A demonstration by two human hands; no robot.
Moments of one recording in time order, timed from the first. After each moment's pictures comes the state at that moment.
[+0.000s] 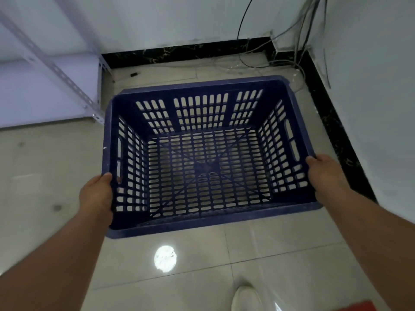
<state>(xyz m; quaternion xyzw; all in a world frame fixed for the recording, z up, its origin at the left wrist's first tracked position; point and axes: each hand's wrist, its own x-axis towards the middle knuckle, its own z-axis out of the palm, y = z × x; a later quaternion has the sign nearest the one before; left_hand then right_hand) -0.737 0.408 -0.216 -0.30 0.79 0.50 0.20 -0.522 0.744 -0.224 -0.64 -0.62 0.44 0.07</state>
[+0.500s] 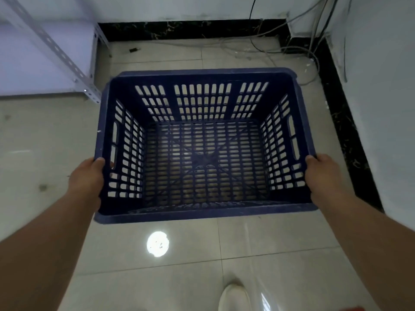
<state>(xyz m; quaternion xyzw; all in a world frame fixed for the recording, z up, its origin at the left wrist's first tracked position) -0.741 0.404 -0.253 -0.26 0.83 0.45 0.21 -0.525 0.749 -0.269 -0.64 -0.64 0.43 0.07</state>
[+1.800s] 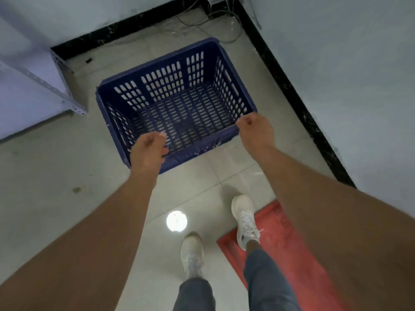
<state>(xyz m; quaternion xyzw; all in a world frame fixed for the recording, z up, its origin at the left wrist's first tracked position) -0.615 0.419 -0.076 -0.02 0.80 0.48 0.37 -0.465 0.578 -0.076 -0.61 -0.69 0.39 0.04</state>
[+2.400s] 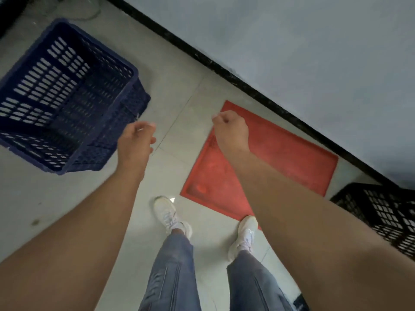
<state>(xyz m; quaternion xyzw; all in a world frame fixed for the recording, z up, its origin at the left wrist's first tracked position) -0.385 0.407 0.011 0.21 0.77 0.36 0.48 -0.205 0.450 0.021 -0.77 -0.43 0.44 0.19</state>
